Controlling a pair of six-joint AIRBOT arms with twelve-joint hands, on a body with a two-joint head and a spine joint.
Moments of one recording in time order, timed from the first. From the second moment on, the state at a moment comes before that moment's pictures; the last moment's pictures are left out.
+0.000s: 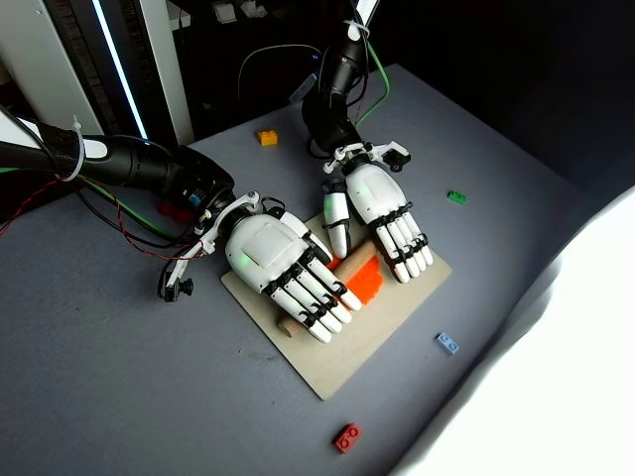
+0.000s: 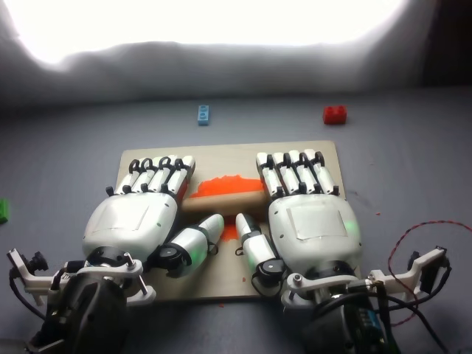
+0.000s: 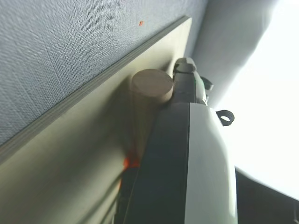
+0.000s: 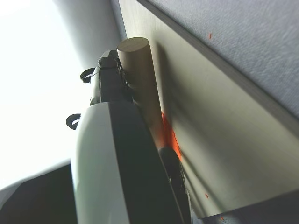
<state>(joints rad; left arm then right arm) 0.82 -1.38 1.13 -0.85 -1.12 1.46 -0.69 -1.76 1.24 0.97 1.38 -1.74</state>
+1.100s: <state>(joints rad) 0.79 -1.39 1.17 -0.85 -1.09 1.43 -0.68 -1.76 1.29 0.98 1.34 -1.70</state>
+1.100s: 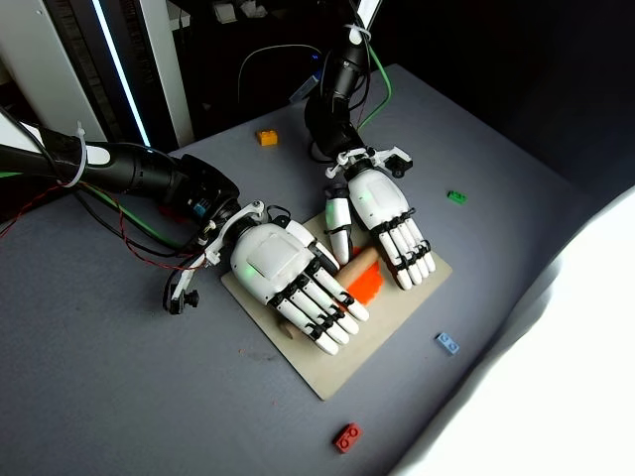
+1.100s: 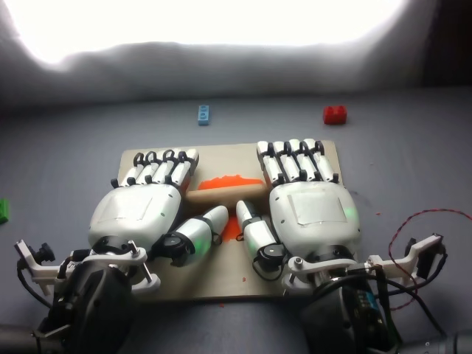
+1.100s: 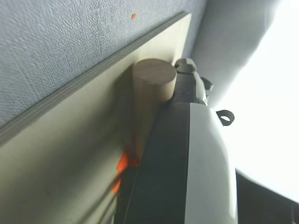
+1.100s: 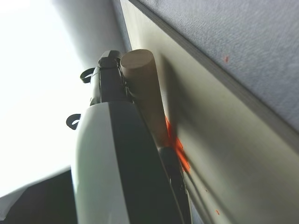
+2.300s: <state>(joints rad) 0.76 -1.42 1.23 -0.86 -1.07 1.43 -0.66 -1.76 1.33 1.00 1.29 -1.68</state>
